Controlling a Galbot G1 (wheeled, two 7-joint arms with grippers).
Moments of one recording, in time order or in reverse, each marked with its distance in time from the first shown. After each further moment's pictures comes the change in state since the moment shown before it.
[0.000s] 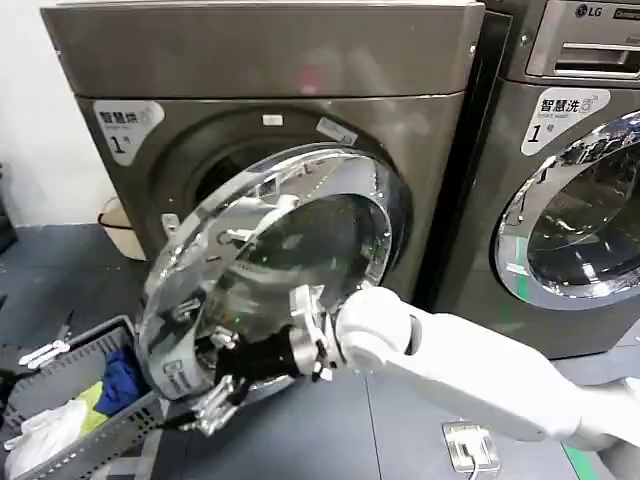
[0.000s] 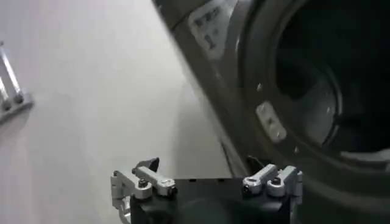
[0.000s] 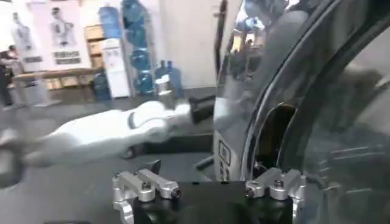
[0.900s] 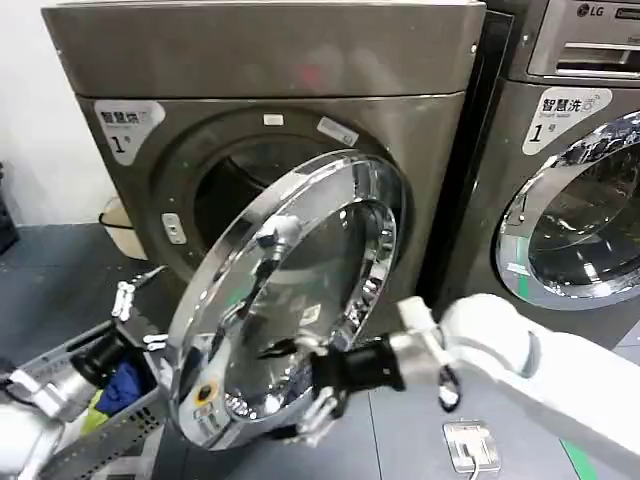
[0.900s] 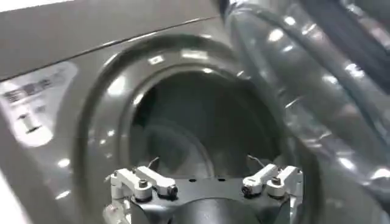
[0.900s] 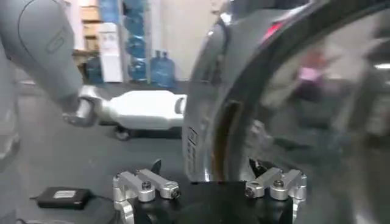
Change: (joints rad) left arm -0.199 0.279 0.418 0.055 0.003 -0.180 0.175; right arm -0.294 -0.480 0.381 0.231 -0.044 0.091 -0.043
